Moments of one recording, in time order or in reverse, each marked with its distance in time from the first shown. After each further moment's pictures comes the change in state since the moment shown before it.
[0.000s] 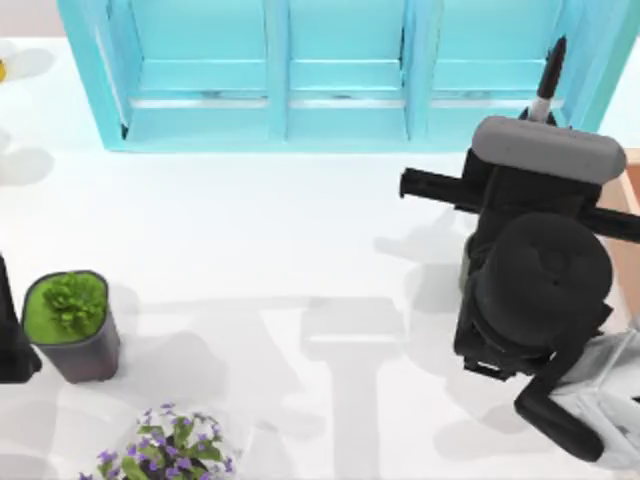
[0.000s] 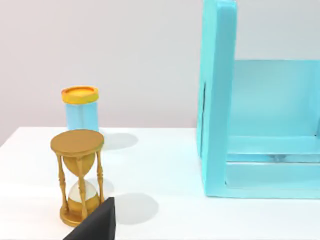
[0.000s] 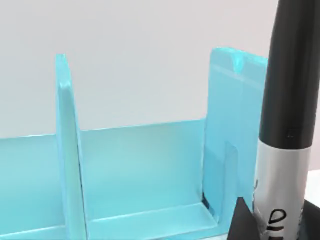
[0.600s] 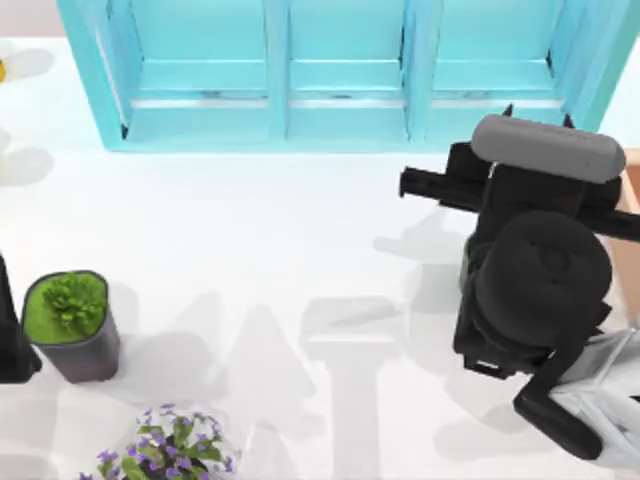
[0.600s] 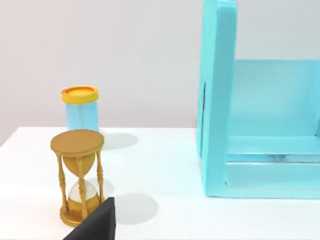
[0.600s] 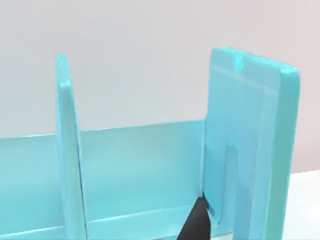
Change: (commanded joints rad) left arm 0.000 0.000 0.000 0.000 0.000 0.000; right arm 0.000 0.000 0.000 0.000 0.000 0.000
